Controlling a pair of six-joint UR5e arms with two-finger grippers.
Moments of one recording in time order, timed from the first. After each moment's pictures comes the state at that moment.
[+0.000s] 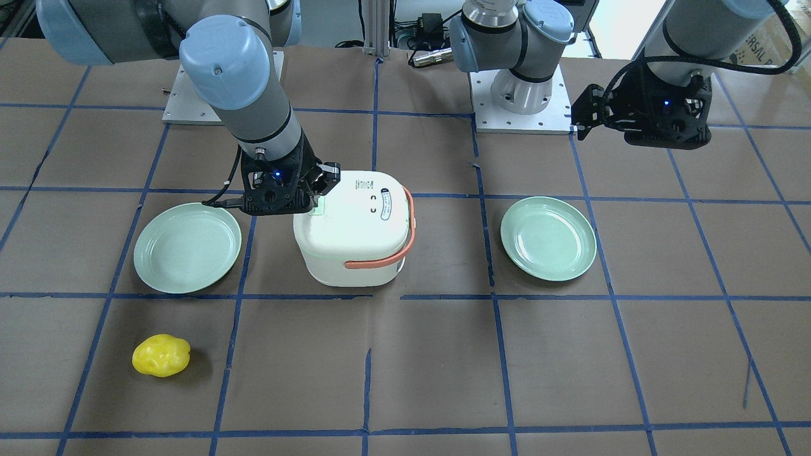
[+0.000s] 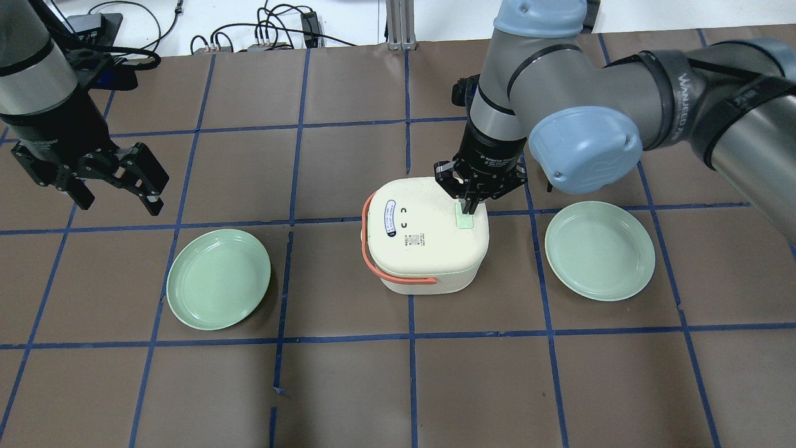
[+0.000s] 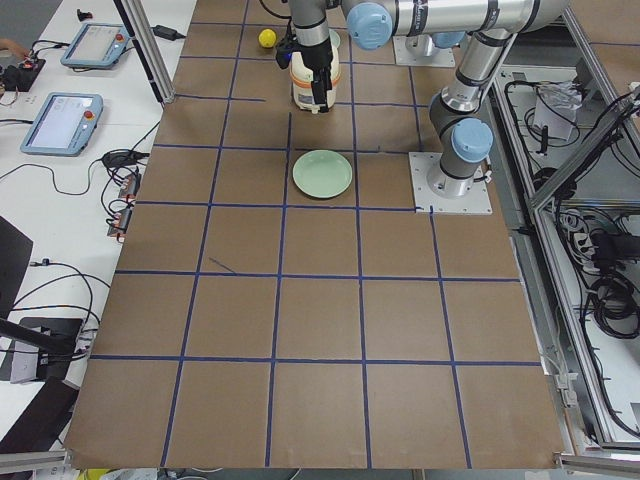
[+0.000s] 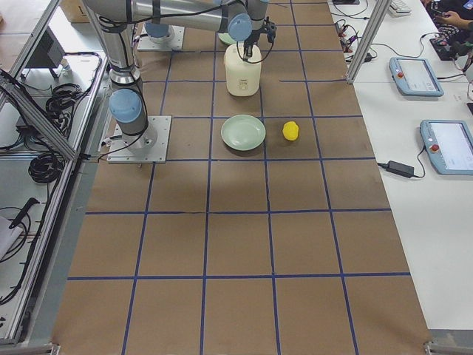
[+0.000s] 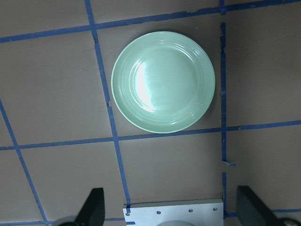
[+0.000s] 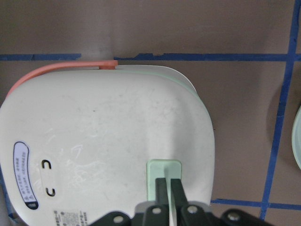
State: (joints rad) left arm -1.38 -1.52 -1.61 -1.78 1.69 0.28; right arm 1.78 -1.42 1.71 -1.76 -1.41 0.18
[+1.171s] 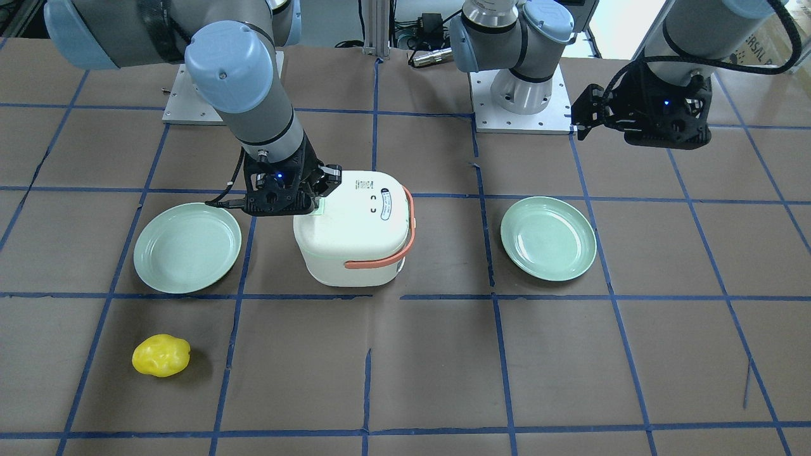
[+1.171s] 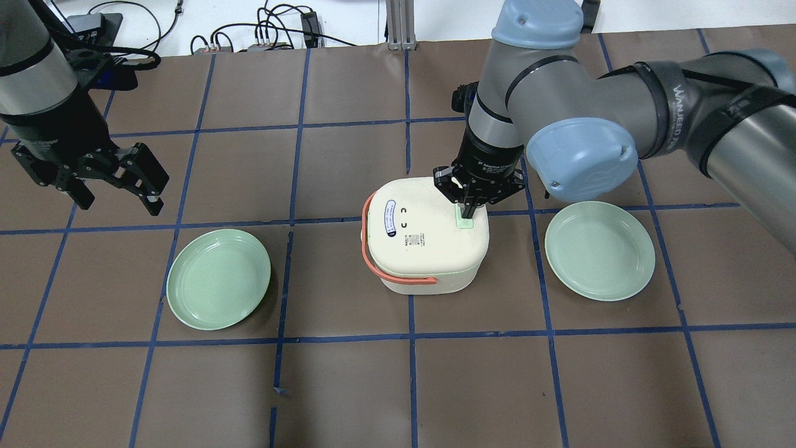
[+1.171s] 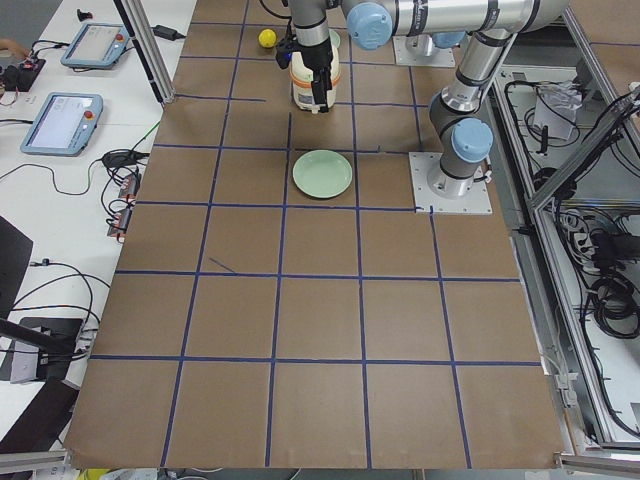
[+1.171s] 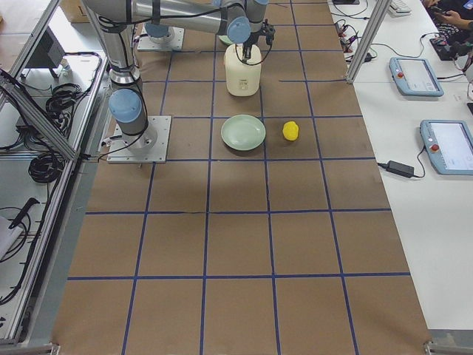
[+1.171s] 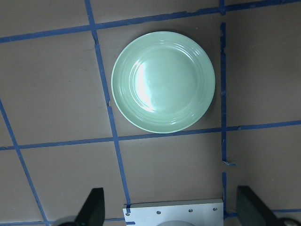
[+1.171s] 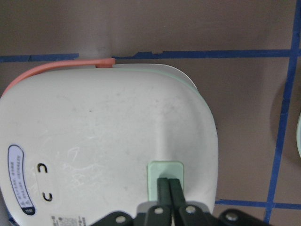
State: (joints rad) left arm -1.38 -1.52 -1.61 -1.78 1.69 0.28; right arm 1.78 -1.42 1.72 -1.78 -1.41 0.20
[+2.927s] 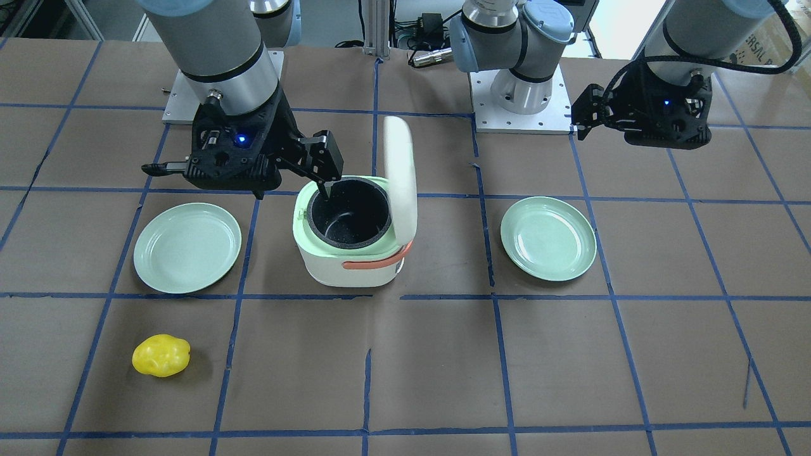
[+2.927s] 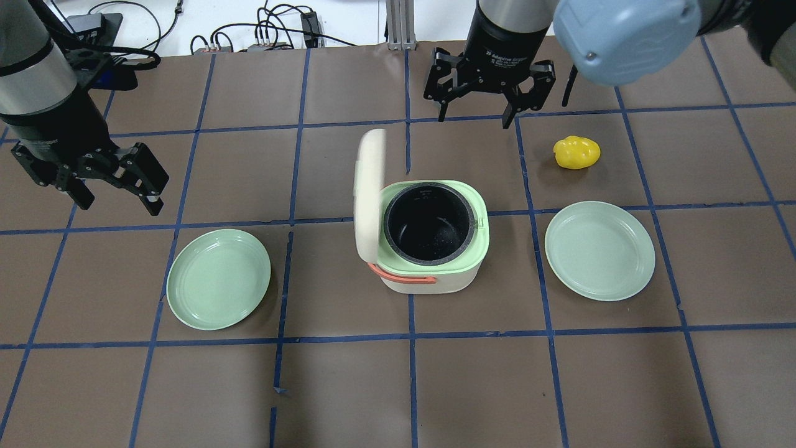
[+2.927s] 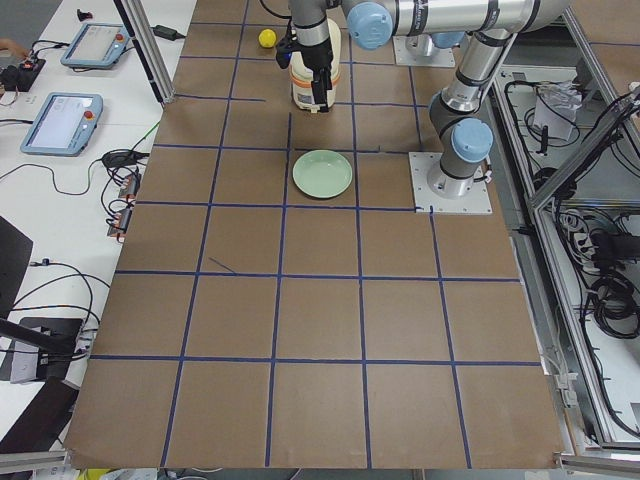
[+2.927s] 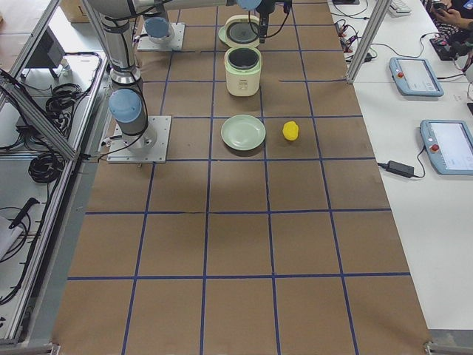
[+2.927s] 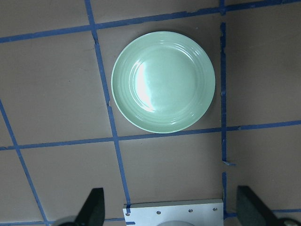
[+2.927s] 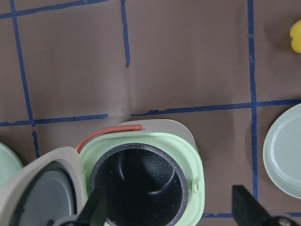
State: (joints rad) left arm -1.38 -1.52 -1.61 -1.78 1.69 0.28; right arm 1.75 -1.38 1.37 -1.60 -1.45 0.27
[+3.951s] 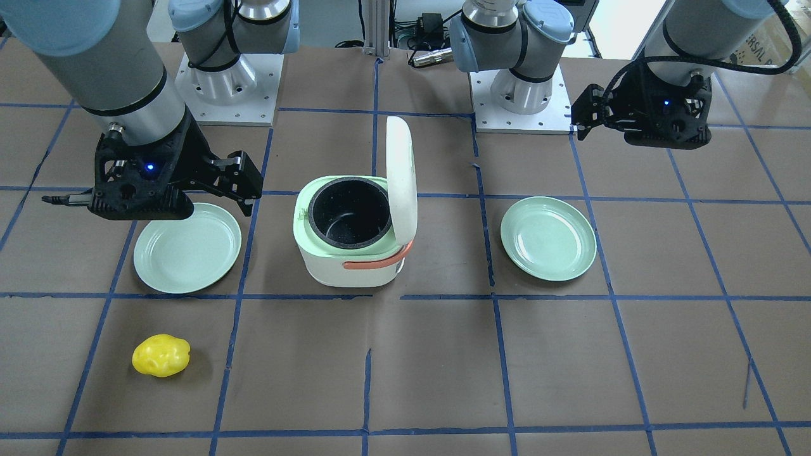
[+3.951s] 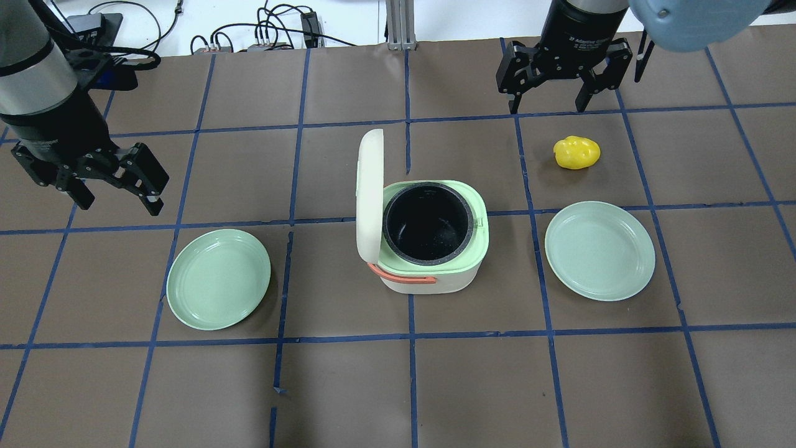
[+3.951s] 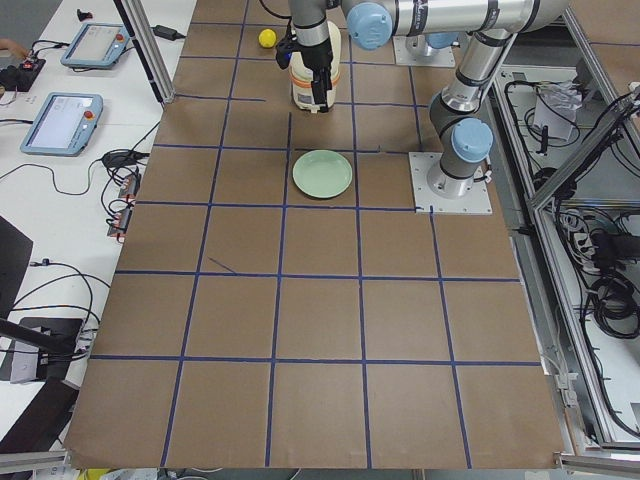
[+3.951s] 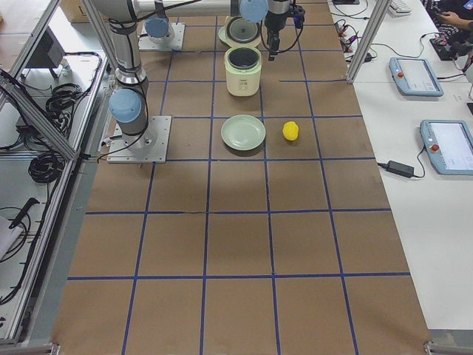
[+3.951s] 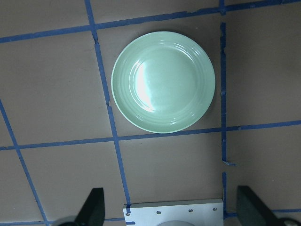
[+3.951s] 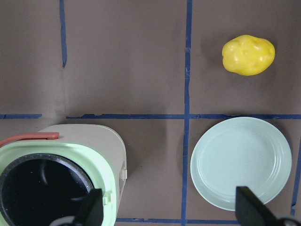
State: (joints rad) left arm -1.38 -1.52 -1.61 -1.78 1.69 0.28; right arm 1.62 -1.39 1.40 -1.56 -1.53 0.04
